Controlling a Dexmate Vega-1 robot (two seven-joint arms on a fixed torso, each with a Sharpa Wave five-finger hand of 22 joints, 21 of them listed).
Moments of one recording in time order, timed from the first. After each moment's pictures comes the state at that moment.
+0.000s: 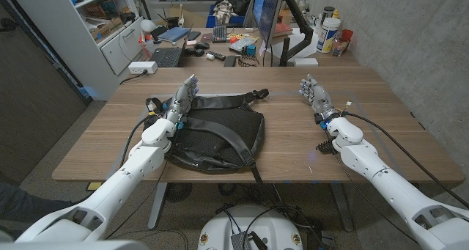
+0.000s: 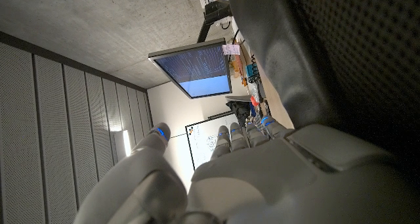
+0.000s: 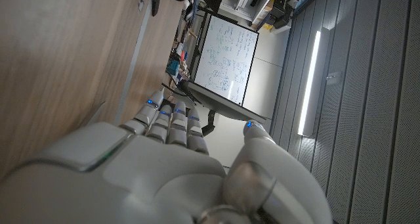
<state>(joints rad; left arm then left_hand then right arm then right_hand) 0.87 0.45 0.27 -1.33 -0.58 -0.24 -0.05 0.25 -0.08 0.58 0.11 0.24 -0.02 0.02 0.19 0.19 -0.05 -0.02 0.20 0.19 -0.11 -0.01 0.18 0.18 -0.16 -0.04 0.33 0.17 -0.86 -0.50 -0.34 -1.32 0.60 0.25 0.04 0.27 0.05 0.30 0.07 0.18 0.17 0.11 0.20 0.18 0.18 0.12 0.22 0.18 0.06 0.06 0.21 0.18 -0.03 -0.03 0.66 0.17</state>
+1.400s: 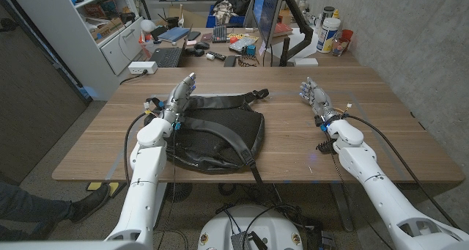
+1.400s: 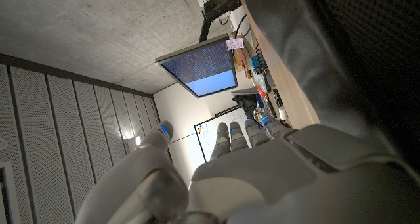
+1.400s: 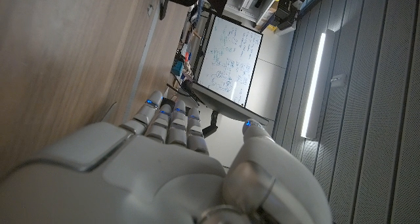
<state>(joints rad) 0.99 0.01 -0.20 -1.55 0.03 -0.07 -0.34 0.28 -0.05 0.60 0.09 0.24 0.03 0.03 0.21 0.19 0.00 -0.02 0.21 0.19 -0.06 -0.01 0.19 0.18 -0.14 -0.04 0.33 0.17 -0.93 -0.32 -0.12 -1.36 0.40 0.16 0.14 0.28 0.05 0.30 0.06 0.18 0.19 0.11 0.20 0.18 0.19 0.11 0.22 0.18 0.07 0.07 0.21 0.19 -0.03 -0.02 0.64 0.17</state>
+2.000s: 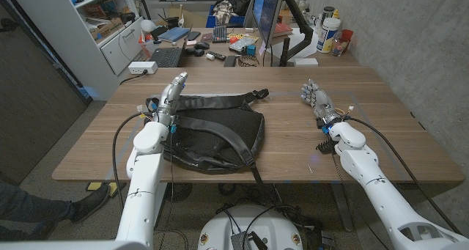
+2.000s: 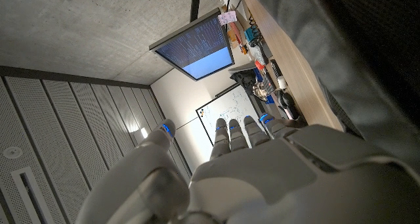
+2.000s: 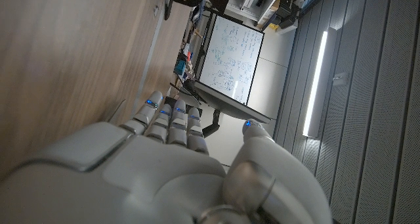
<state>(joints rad) 1.08 -0.02 -0.23 -1.70 0.13 -0.10 -0.23 0.30 -0.03 0.60 0.08 0.23 0.06 0.03 0.22 0.19 0.02 -0.03 0.22 0.19 -0.03 -0.01 0.20 0.18 -0.12 -0.03 0.33 0.17 -0.95 -0.31 -0.09 -1.37 0.38 0.16 0.16 0.28 0.05 0.30 0.06 0.18 0.19 0.11 0.20 0.18 0.20 0.12 0.22 0.18 0.08 0.06 0.21 0.19 -0.03 -0.02 0.64 0.17</state>
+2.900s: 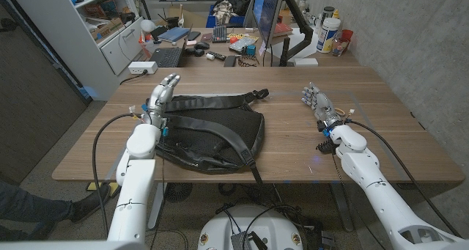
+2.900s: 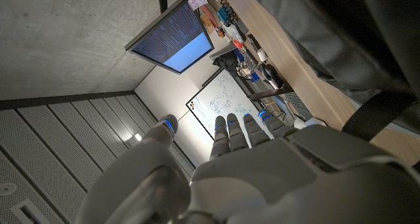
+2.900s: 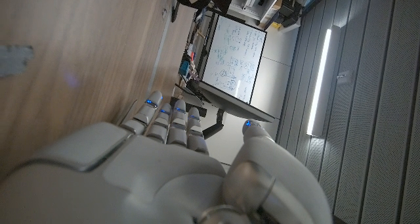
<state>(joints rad) 1.17 0.01 -0.22 -1.86 0.29 0.01 -0.11 0.34 -0.03 0.62 0.05 0.22 0.09 0.02 0.22 0.19 0.06 -0.03 0.22 0.19 0.00 0.00 0.20 0.18 -0.10 0.00 0.31 0.17 -0.96 -0.30 -0.07 -1.35 0.38 0.16 0.17 0.28 0.05 0.29 0.06 0.18 0.19 0.10 0.20 0.18 0.20 0.11 0.22 0.18 0.09 0.06 0.21 0.19 -0.03 -0.01 0.62 0.17</state>
